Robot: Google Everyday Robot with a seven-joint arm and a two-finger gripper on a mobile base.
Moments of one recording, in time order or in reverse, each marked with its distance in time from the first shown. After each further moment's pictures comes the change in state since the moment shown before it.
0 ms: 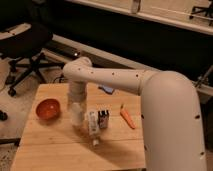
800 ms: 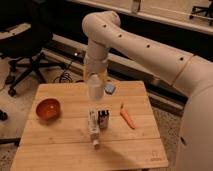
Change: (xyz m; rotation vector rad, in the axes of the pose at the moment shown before) arm -0.004 0.072 -0.176 0.012 0.086 0.111
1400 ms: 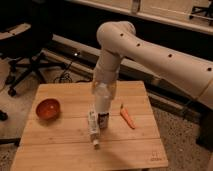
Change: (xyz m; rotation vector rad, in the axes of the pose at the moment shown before) arm -0.042 0.040 0.018 0.012 -0.057 0.044
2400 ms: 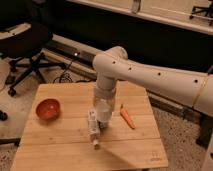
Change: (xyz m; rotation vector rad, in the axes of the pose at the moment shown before) arm 0.014 0.013 0.074 -0.046 0.080 -0.037
